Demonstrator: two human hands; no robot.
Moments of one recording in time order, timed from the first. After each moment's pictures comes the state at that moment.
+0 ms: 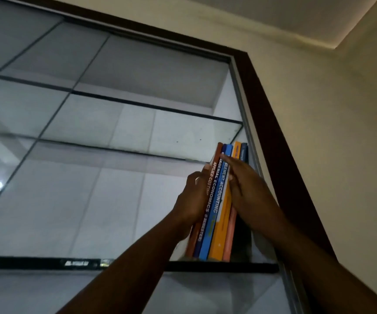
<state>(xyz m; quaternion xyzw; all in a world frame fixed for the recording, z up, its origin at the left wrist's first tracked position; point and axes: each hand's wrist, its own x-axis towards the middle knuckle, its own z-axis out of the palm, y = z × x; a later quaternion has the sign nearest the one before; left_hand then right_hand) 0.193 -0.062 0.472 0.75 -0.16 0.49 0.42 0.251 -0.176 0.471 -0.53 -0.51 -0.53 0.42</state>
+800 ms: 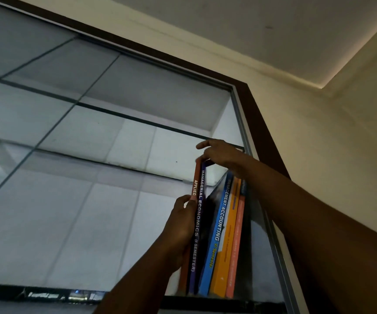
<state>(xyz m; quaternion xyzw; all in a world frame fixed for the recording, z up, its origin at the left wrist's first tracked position) 0.181 -0.053 0.469 0.70 -0.21 0.47 0.50 0.203 -0.162 0.606 -0.65 -0.51 -0.38 0.42</state>
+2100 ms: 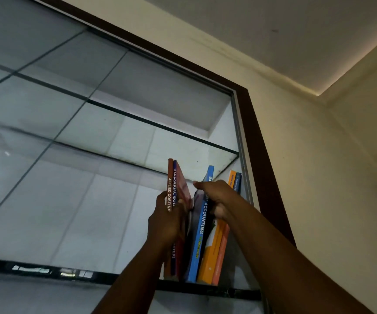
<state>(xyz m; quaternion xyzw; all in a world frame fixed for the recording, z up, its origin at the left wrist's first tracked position) 0.173 -0.043 0.462 0.66 -0.08 0.60 0.44 0.195 -0.146 0.530 -0.56 -0.42 -0.12 0.71</state>
